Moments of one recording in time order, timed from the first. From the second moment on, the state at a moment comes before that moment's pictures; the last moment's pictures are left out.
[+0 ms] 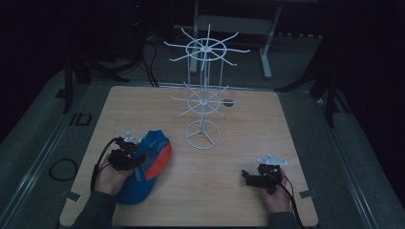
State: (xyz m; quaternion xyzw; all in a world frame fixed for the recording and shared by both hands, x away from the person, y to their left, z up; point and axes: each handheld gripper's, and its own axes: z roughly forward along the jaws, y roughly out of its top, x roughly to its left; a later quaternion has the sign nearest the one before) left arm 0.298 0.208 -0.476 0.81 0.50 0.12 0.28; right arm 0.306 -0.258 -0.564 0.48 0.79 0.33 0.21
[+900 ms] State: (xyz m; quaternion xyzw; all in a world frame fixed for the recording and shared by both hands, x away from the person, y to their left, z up) left arm 0.292 0.224 -0.443 0.79 0.48 0.16 0.34; right arm 0.306 -0.258 -0.564 0.48 0.79 0.33 0.21
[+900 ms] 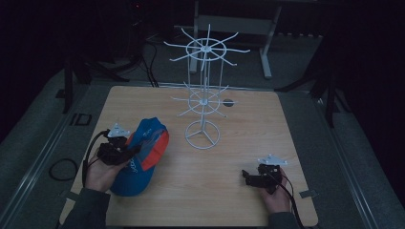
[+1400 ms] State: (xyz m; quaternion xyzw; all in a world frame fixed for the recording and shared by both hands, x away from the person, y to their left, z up) left arm 0.292 0.232 -0.433 0.78 0.49 0.17 0.36; right arm 0.306 -0.258 -0.564 0.48 0.79 0.33 0.21
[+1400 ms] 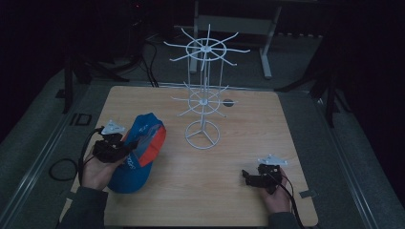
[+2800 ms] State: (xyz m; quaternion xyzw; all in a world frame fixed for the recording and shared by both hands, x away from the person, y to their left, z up) left arm 0.292 0.238 -0.402 0.75 0.47 0.20 0.41; right arm 0.306 -0.258 -0.564 0.48 0.79 0.33 0.21
